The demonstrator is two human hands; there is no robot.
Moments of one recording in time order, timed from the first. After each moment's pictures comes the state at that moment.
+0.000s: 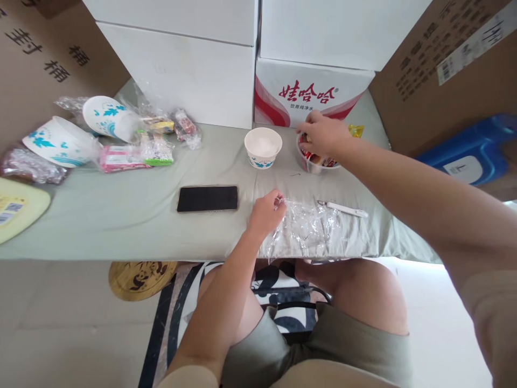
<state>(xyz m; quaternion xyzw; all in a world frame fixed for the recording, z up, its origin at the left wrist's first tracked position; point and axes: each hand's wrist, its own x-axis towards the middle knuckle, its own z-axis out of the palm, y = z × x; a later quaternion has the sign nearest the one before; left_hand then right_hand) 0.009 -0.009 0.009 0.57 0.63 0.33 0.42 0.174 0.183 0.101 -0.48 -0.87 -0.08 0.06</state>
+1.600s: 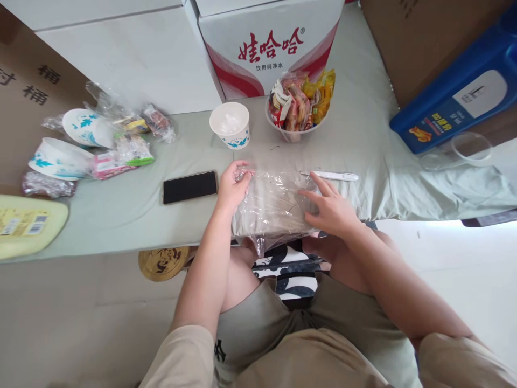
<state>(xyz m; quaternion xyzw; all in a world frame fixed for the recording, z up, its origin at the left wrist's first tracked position) 0.007 0.005 0.001 0.46 0.62 0.45 0.45 0.276 -0.046 -0.003 -0.55 -0.81 0.18 0.11</state>
